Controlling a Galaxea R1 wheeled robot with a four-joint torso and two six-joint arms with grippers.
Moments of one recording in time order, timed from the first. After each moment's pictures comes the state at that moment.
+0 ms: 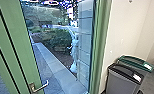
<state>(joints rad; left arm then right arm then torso) 1.50 3.07 -2.77 -0.25 0.06 0.32 -1.59 3.04 -2.74 -0.17 -0.02 0.05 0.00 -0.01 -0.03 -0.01</state>
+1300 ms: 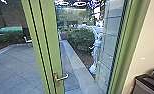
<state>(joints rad) 1.51 2.97 -2.62 -0.25 0.04 0.32 -1.59 2.93 -2.54 -0.16 0.00 0.05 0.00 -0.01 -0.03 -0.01</state>
